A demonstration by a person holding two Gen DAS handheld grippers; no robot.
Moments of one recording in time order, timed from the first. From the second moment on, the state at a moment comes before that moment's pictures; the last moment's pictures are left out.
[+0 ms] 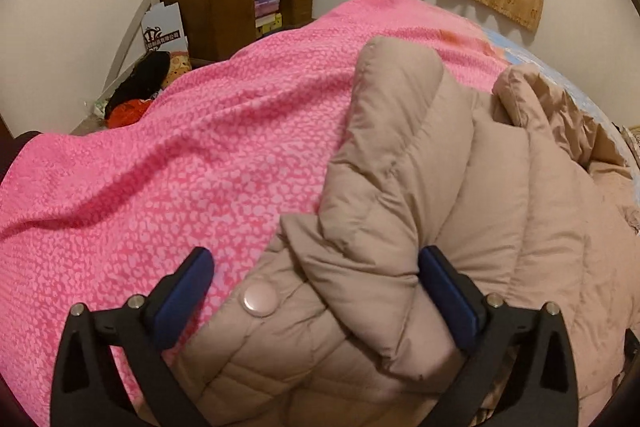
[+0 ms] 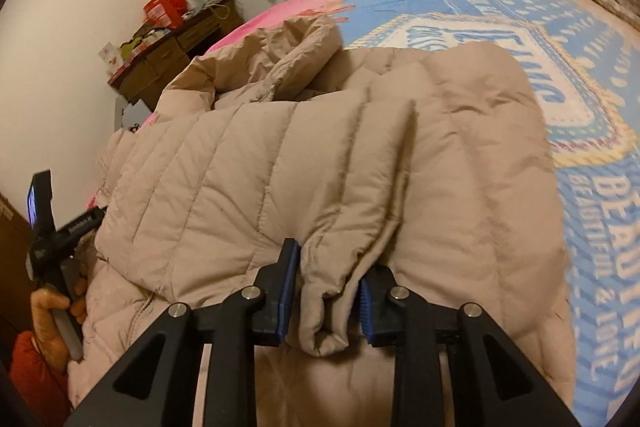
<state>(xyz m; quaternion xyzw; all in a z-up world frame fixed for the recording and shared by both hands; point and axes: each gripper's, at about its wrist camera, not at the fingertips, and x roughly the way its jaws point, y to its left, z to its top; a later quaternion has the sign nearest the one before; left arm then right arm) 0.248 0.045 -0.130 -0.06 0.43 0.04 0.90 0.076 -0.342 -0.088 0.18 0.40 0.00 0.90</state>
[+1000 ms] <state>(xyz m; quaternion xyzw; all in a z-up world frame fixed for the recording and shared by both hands) 0.309 0.043 -0.115 -0.05 0.43 0.10 0.90 0.128 -0.322 -0.088 0.16 0.40 0.01 0.90</state>
